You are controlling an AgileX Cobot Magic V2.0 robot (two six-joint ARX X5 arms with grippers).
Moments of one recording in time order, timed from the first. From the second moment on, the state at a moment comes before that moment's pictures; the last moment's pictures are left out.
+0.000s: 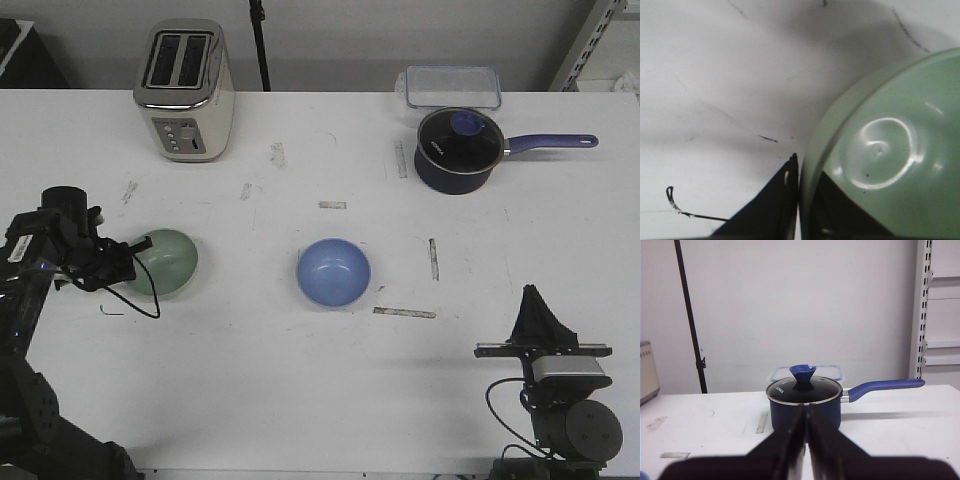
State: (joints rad) left arm 0.22 1.66 1.35 -0.91 0.20 -0.16; right arm 0.03 0.20 0.32 0.03 0.00 0.07
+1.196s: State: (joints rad) left arm -0.51 1.83 1.75 -0.87 0.29 -0.33; right arm 0.03 0.20 0.32 0.03 0.00 0.07
